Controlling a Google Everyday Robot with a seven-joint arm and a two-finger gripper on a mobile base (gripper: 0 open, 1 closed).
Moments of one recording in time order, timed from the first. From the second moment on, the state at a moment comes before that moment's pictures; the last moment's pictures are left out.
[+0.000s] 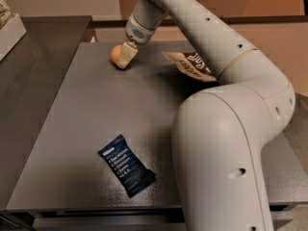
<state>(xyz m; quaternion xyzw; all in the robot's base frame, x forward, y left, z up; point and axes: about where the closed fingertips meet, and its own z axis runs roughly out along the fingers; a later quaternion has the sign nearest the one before) 0.747 0.081 0.856 -0.62 0.74 0.13 0.24</state>
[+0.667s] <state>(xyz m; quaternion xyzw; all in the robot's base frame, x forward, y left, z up) 0.743 0.079 0.869 -0.62 0.73 0.14 0.25</state>
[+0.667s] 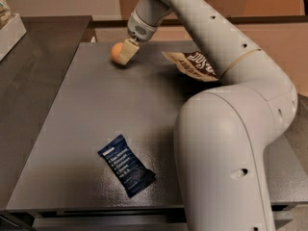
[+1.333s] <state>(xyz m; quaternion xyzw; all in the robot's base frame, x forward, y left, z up) 0.677 0.041 0.902 -0.62 0.72 0.17 0.24</state>
